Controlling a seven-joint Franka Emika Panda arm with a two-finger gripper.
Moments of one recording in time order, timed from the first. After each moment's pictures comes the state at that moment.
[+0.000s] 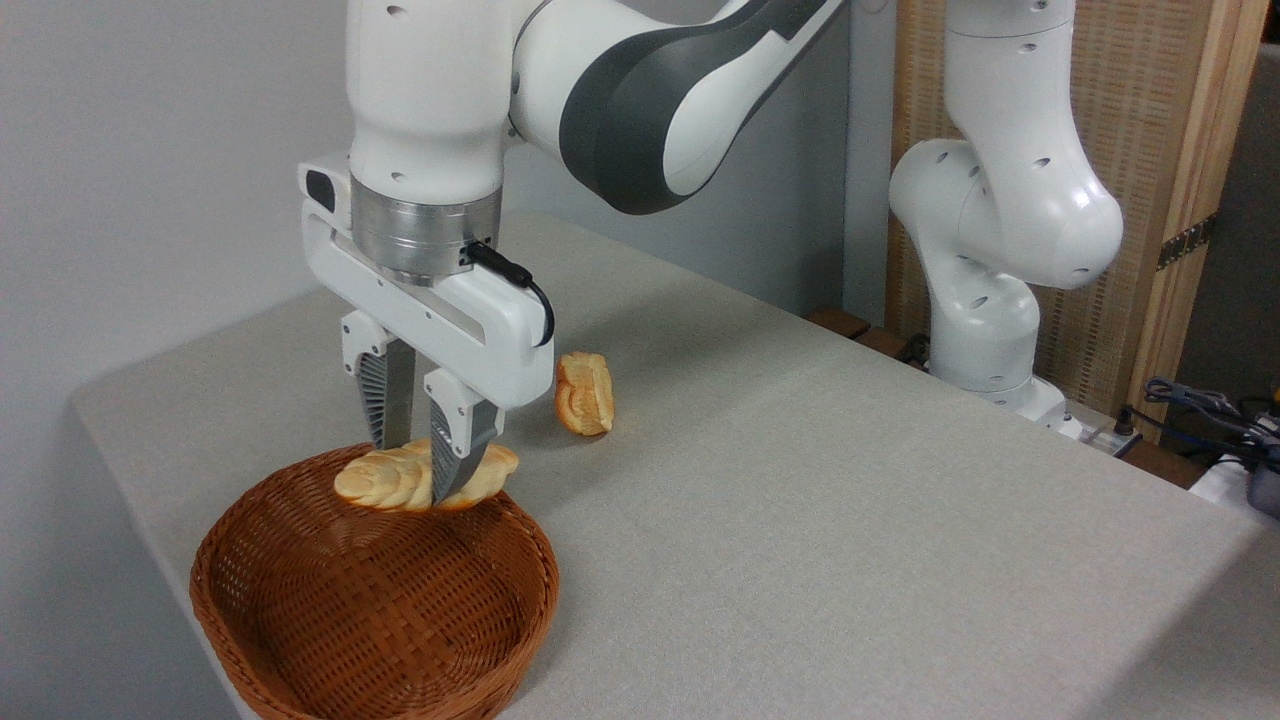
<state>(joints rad) -0.14 0.07 0.14 -1.78 -0.28 2.04 0.65</state>
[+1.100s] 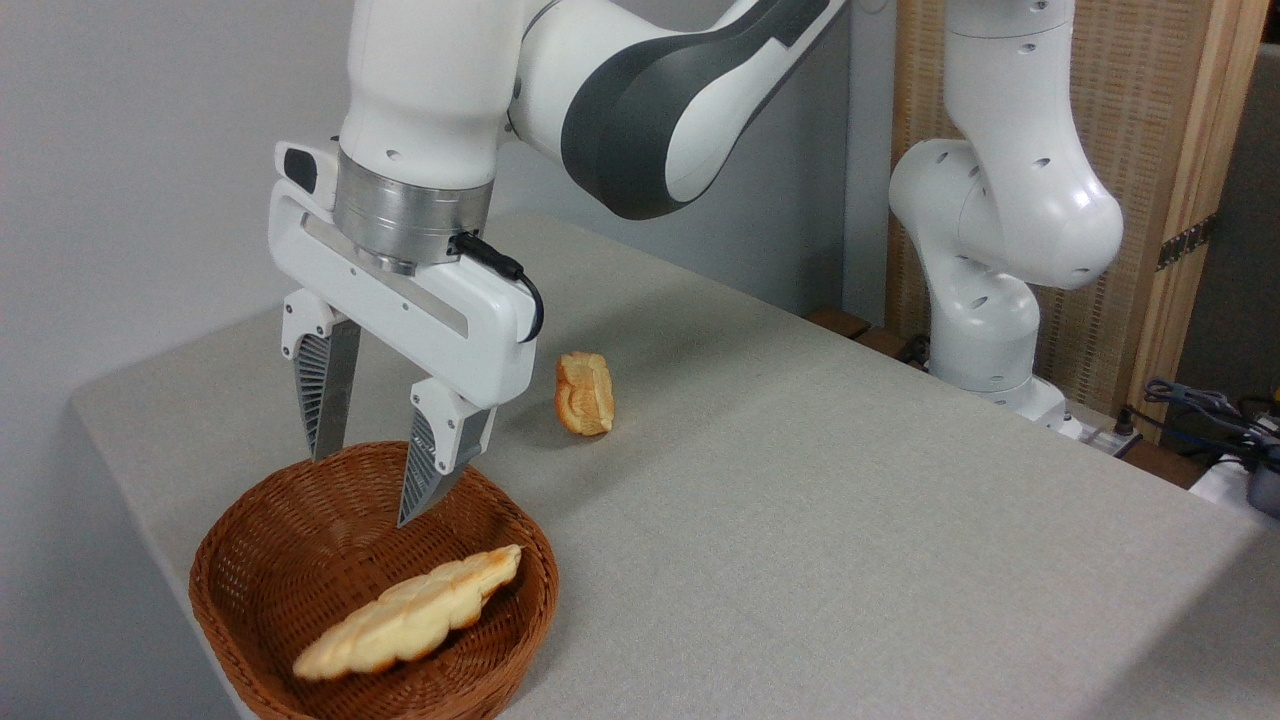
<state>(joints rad) -0.14 0.08 0.14 -1.78 -0.31 2.16 0.62</state>
